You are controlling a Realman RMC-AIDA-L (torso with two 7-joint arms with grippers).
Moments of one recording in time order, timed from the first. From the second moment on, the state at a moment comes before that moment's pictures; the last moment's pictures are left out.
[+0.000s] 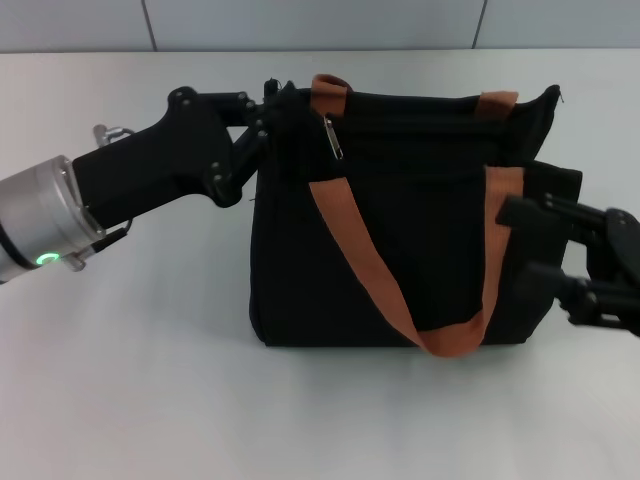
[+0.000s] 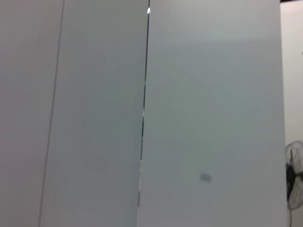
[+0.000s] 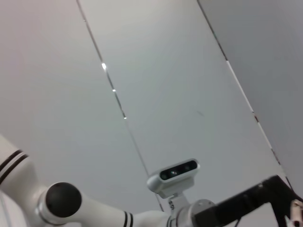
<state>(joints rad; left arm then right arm) -0.60 -2.07 0.59 0.33 1.69 1.72 -0.92 0.46 2.04 -0.44 -0.43 -1.94 -2.09 1.28</state>
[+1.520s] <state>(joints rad) -0.65 -2.08 0.58 0.23 1.61 1.66 -0.89 0.68 1.98 -0.55 -0.44 -1.88 -1.79 2.02</state>
